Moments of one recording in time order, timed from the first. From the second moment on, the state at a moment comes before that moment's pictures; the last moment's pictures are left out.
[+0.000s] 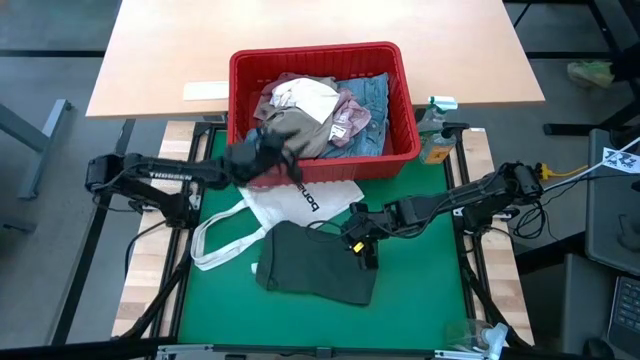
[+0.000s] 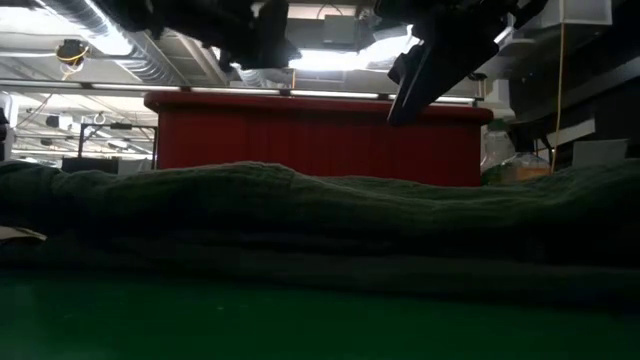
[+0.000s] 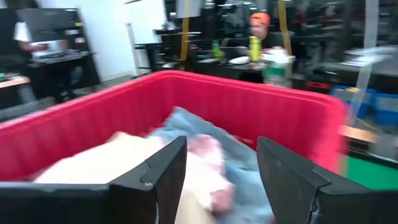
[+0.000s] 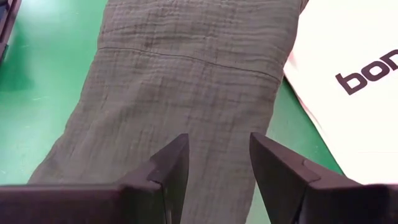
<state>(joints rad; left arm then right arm) 0.25 1.27 0.77 0.47 -0.49 0.05 0.25 1.61 1.17 -0.52 0.01 0.10</state>
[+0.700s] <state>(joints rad) 0.82 1.38 0.87 0.01 0.00 -0.05 0.25 1.61 1.17 -0.52 0.04 0.09</state>
